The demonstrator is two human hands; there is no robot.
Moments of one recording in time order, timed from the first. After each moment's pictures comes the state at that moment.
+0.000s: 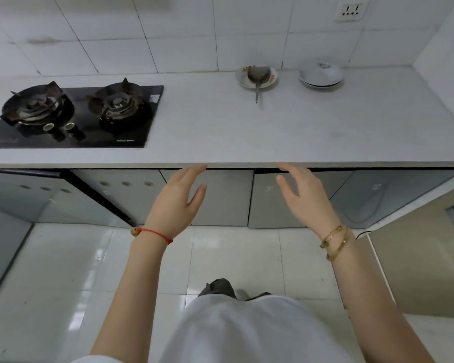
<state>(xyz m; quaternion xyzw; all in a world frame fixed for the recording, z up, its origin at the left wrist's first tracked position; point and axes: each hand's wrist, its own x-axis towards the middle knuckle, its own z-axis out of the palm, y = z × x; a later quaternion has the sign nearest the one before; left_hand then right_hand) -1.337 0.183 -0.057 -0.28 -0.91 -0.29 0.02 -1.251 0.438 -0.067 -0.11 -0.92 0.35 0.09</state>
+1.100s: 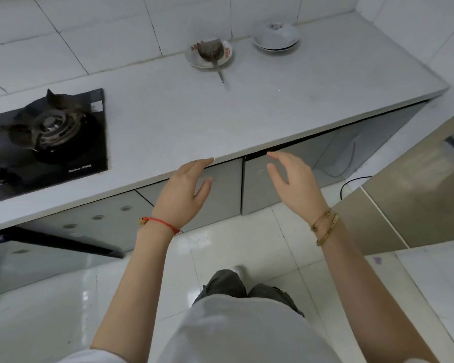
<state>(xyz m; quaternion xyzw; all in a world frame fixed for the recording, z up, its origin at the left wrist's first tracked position) -1.460 0.186 -0.114 -0.45 -0.85 -0.27 -0.07 -1.313 0.385 -0.129 -0.25 -0.90 0.32 0.16</state>
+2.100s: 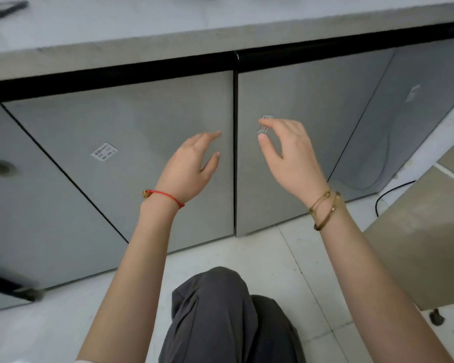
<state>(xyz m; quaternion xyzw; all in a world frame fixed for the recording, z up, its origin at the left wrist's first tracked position) -1.495 0.277 -0.512 -0.50 -0.81 -0.29 0.08 -1.358 0.441 -0.498 -0.17 -0.90 0.22 0.33</state>
